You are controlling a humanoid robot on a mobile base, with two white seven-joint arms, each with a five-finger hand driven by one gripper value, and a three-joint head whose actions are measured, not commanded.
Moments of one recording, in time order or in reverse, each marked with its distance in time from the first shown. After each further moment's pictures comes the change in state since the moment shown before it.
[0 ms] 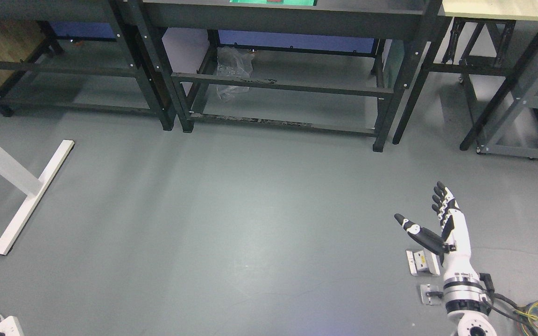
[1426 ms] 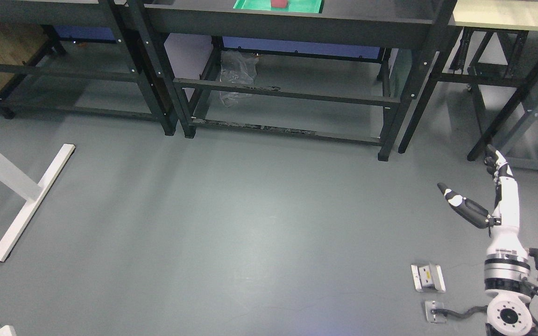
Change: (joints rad) left arm 0.000 0.000 0.000 0.000 0.000 0.000 0.000; right arm -0.089 -0.076 -0.088 -0.046 0.247 -0.082 -0.083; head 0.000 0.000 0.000
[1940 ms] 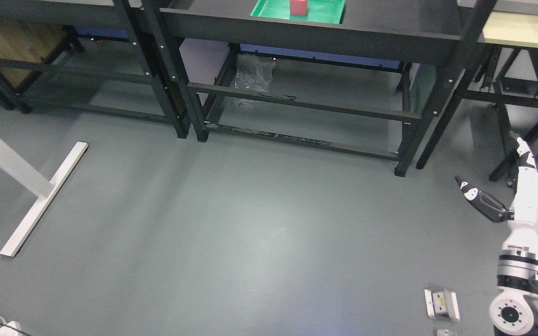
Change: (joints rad) left arm 0.000 0.000 0.000 0.000 0.000 0.007 0.000; right arm -0.002 -0.015 -0.007 -0.025 0.262 -0.037 -0.129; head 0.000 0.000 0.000
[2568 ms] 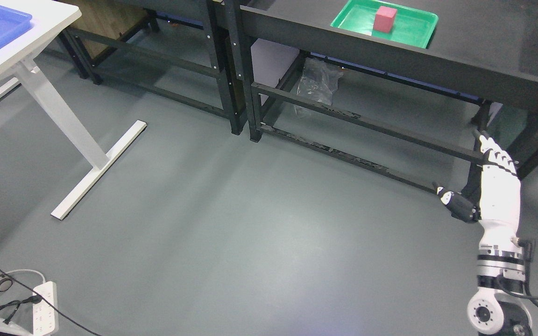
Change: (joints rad) left arm 0.000 0.000 0.000 0.000 0.000 -0.007 0.000; right arm 0.005 0.034 0.051 -0.010 0.318 0.004 0.002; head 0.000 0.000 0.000
